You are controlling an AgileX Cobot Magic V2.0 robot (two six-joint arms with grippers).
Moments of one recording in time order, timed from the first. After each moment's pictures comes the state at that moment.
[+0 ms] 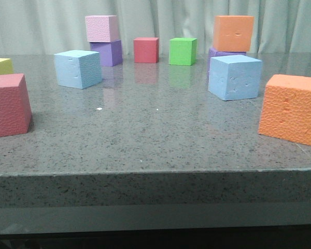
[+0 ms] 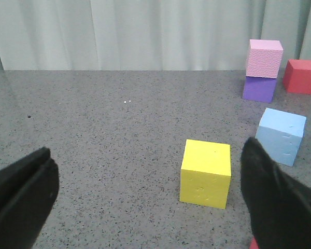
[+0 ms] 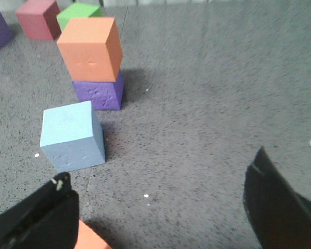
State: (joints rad) left arm 0.02 0.53 -0.58 0.13 0.33 -0.11; right arm 0.05 0.89 -0.80 0.09 0.44 0.04
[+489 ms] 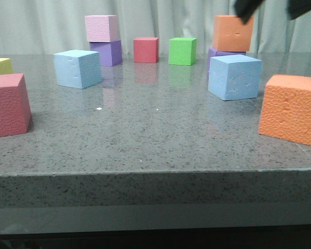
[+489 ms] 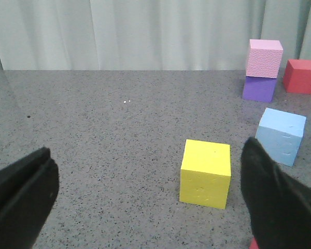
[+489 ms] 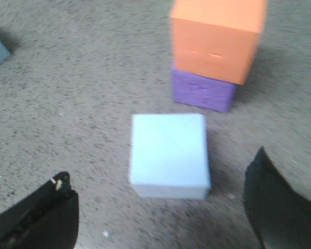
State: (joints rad) left arm 0.02 0.53 -0.58 0.13 0.33 -0.11; right arm 0.31 1.43 -1.20 0.10 0.54 0.04
